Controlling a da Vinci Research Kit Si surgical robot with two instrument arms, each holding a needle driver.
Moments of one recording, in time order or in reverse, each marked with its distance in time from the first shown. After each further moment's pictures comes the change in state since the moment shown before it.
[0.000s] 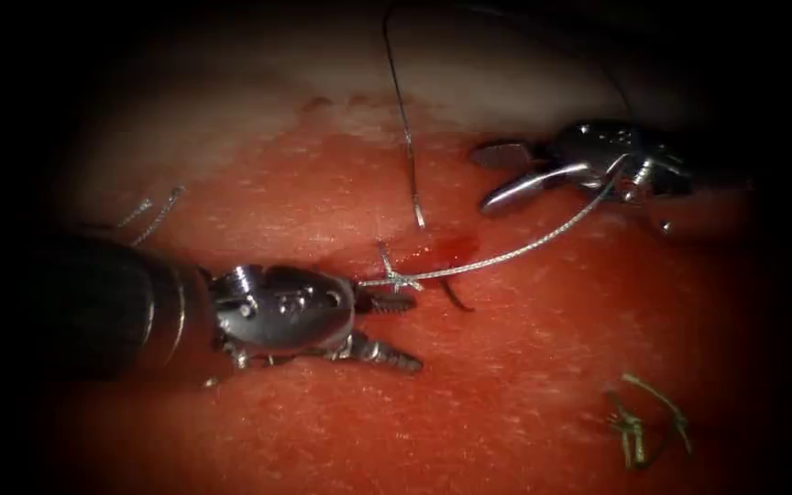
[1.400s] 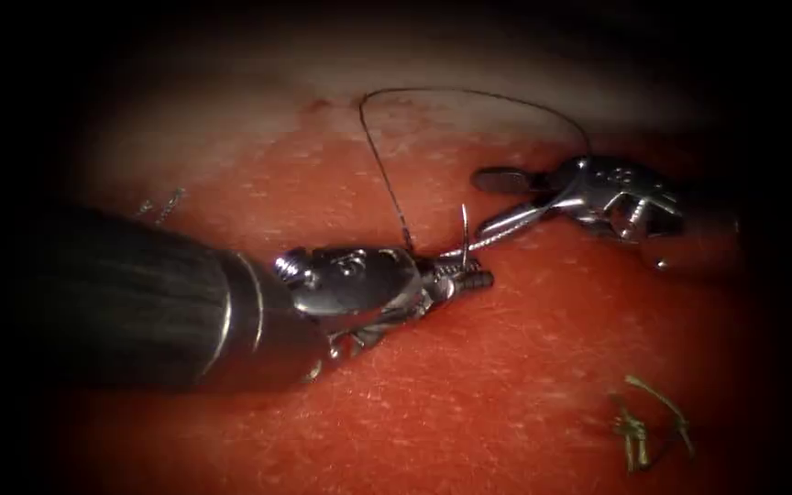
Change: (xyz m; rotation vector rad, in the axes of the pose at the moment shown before) right arm -0.003 -0.001 0.000 -0.031 0.011 -0.013; left arm 0.005 0.001 0.000 0.037 0.314 -0.676
